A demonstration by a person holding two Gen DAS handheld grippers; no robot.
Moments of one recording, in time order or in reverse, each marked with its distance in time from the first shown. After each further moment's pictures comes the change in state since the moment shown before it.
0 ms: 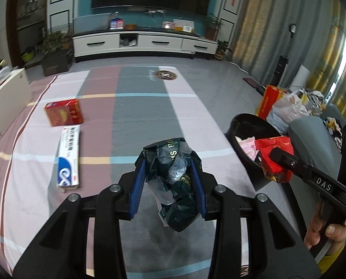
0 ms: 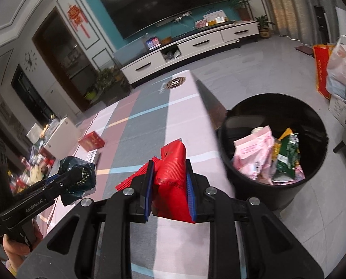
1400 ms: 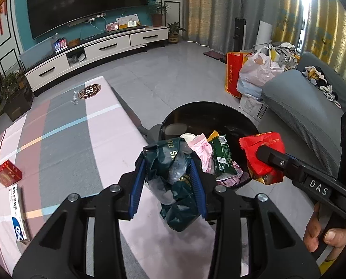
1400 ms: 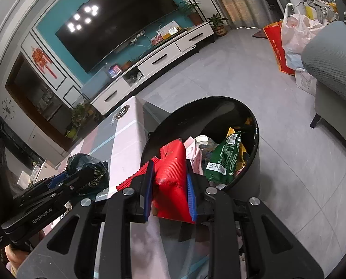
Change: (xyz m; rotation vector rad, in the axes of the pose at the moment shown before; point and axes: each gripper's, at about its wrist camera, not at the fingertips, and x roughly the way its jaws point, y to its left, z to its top) left arm 0.078 -0.156 0.028 0.324 0.053 -0.090; right arm -0.031 -0.122 0.004 0.233 -0.108 -0.092
